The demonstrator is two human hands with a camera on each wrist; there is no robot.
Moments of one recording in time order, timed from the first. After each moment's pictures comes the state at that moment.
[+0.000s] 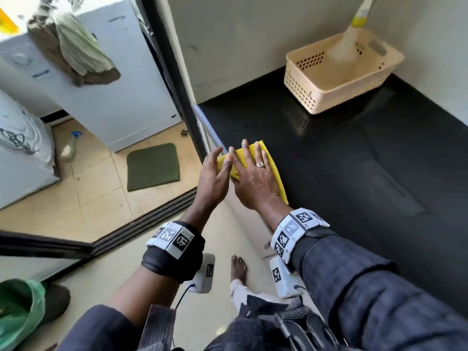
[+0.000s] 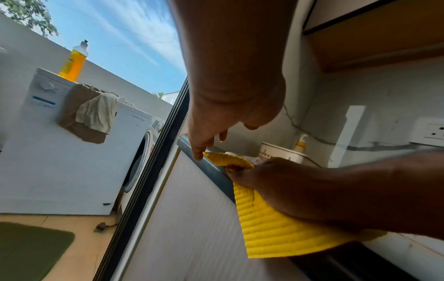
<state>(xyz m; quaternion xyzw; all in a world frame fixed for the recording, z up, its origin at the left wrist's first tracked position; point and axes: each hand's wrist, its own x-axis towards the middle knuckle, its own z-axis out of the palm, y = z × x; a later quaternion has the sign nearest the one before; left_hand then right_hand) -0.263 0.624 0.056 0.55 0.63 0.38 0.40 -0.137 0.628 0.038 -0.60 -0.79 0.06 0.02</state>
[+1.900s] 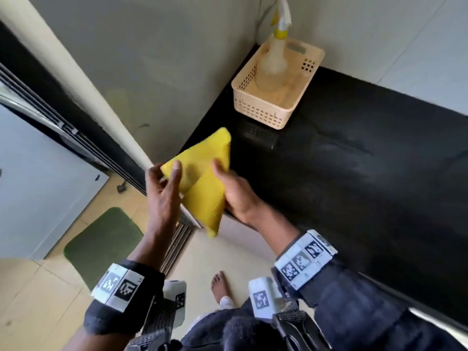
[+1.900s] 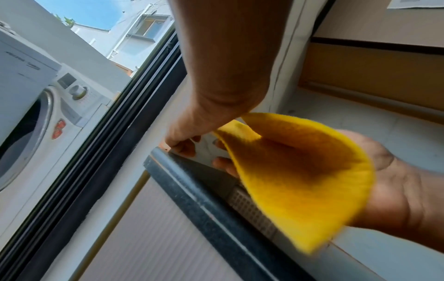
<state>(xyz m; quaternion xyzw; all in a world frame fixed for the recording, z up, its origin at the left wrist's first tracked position) -0.347 0.792 0.101 0.52 0.51 0.42 0.55 -0.215 0.731 0.105 -0.54 -0.19 0.61 0.55</state>
